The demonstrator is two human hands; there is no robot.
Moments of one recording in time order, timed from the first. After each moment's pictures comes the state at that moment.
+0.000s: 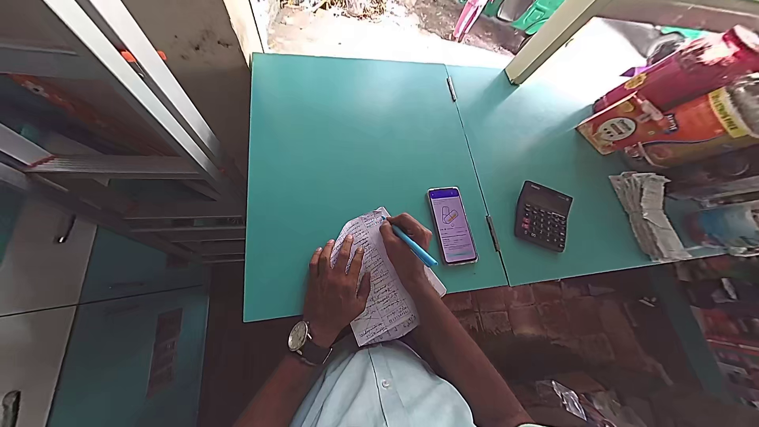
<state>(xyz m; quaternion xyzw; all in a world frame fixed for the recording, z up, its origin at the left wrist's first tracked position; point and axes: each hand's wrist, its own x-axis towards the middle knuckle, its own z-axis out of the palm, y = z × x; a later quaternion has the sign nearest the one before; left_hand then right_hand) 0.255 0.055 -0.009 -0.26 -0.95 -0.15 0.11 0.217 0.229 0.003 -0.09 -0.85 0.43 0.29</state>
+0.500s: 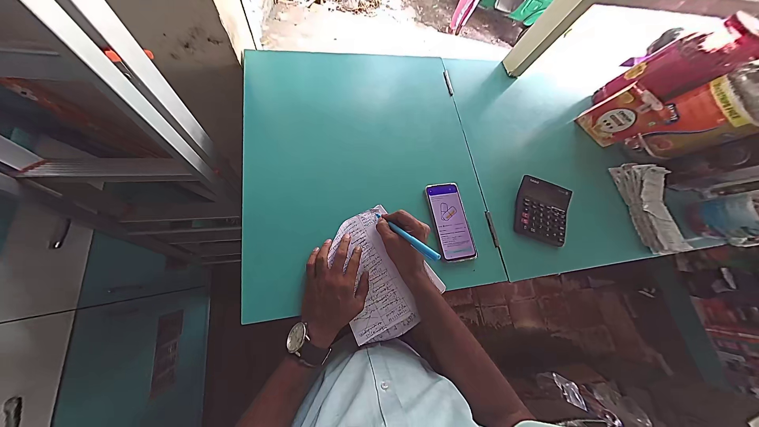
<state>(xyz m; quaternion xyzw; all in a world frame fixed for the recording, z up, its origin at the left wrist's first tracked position) 0.256 0.054 -0.010 -0.26 -0.95 -0.15 0.10 0.214 0.233 0.002 -0.10 -0.84 0.45 0.28</state>
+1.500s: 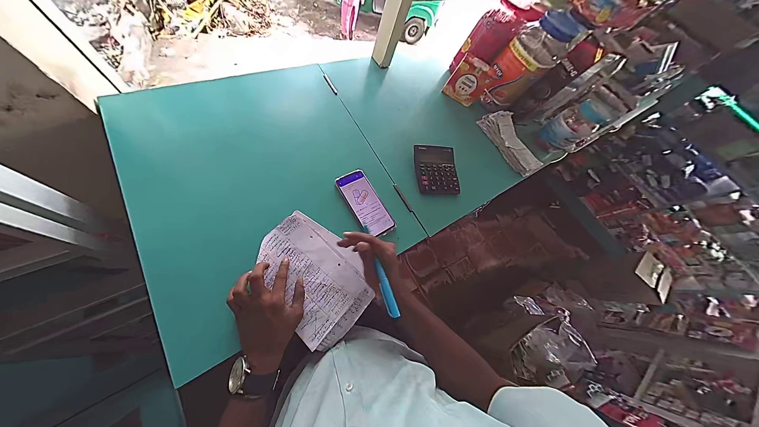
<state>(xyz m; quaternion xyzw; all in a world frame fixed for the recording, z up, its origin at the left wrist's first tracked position) 0.256 0.049 -0.012 -0.26 -0.93 -0.19 0.15 0.316 0.279 0.025 0.03 -0.80 0.51 0.32</state>
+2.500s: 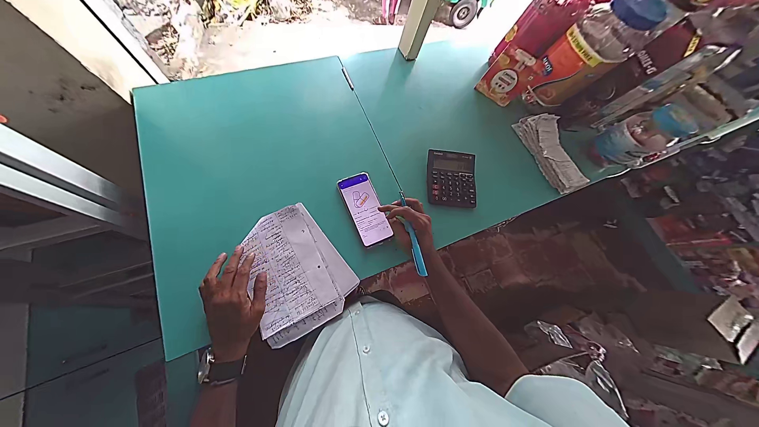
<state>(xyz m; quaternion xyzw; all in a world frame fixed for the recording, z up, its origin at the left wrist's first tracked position) 0.239 0.026 -0.014 -0.23 -0.94 -0.21 0.16 0.301 0.420 -0.002 0.04 -0.86 0.39 0.32</state>
